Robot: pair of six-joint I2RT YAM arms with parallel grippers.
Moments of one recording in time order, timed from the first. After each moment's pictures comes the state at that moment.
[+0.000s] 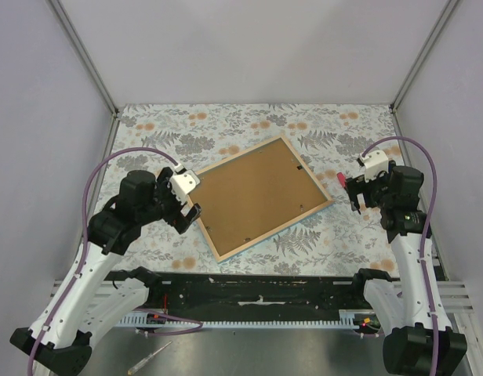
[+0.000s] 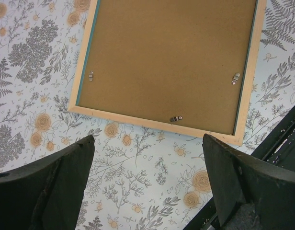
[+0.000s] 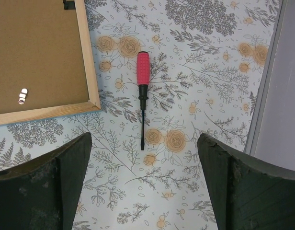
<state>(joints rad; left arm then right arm) -0.44 0.75 0.95 -0.81 0.24 0.41 -0.14 0.81 0.72 -0.48 -0.26 -0.45</state>
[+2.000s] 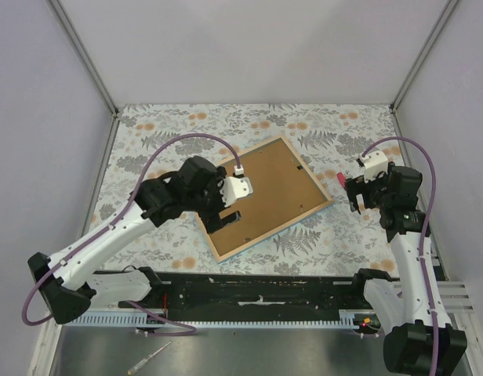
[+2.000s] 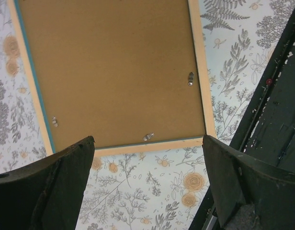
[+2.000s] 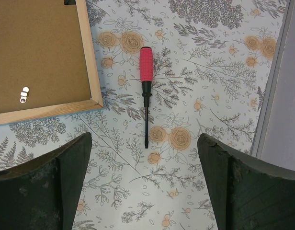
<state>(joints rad) -0.80 1.12 1.19 -0.88 0.14 0.44 -0.14 0.82 0.71 -0.48 -0.25 -0.43</state>
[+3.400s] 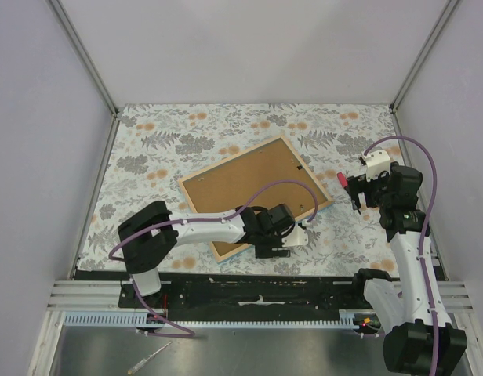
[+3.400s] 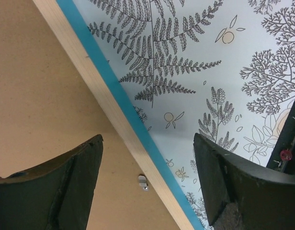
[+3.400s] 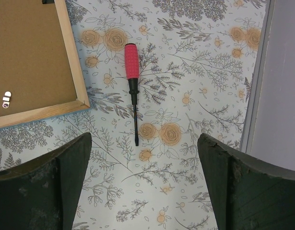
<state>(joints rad) -1.19 1.76 1.14 -0.47 -0.05 0.44 -0.14 0.83 0.71 -0.46 -0.18 -0.42</state>
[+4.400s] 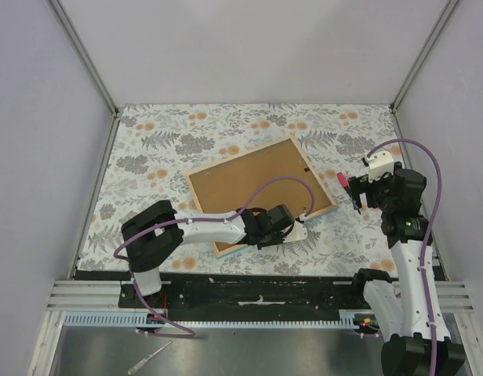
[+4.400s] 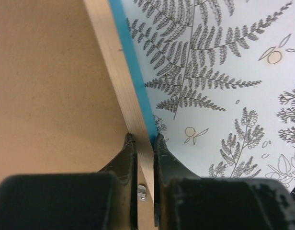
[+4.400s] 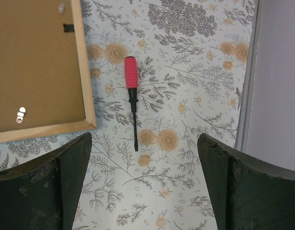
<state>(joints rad) -1.18 1.81 1.10 -0.36 -0.12 0.36 -0.14 0.75 0.71 -0.46 -0.19 -0.41</state>
